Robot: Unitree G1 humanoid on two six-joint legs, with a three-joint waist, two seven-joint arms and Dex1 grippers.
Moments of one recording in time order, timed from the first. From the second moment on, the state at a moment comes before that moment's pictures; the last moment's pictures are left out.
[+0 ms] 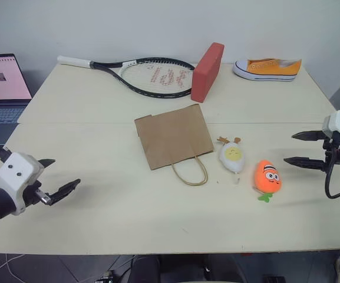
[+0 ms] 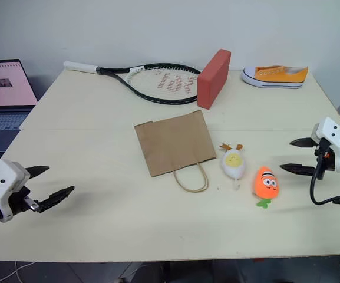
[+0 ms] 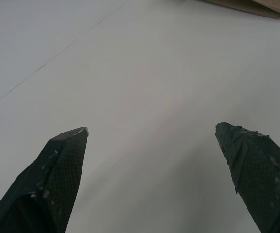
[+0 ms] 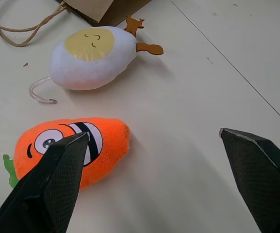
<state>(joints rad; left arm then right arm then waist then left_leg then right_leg) 0.28 0.90 0.60 -0.29 -0.36 0.38 -0.88 -0.46 -1.07 -0.10 0.32 0.30 0.25 1.35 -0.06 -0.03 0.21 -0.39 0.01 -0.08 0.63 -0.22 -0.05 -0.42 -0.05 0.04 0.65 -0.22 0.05</state>
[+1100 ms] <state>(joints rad) 0.28 0.86 0.61 -0.26 -0.35 0.21 -0.92 -0.48 -1.06 -0.10 0.33 0.30 0.25 1.31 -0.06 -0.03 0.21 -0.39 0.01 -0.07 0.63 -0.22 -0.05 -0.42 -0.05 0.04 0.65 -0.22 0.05</state>
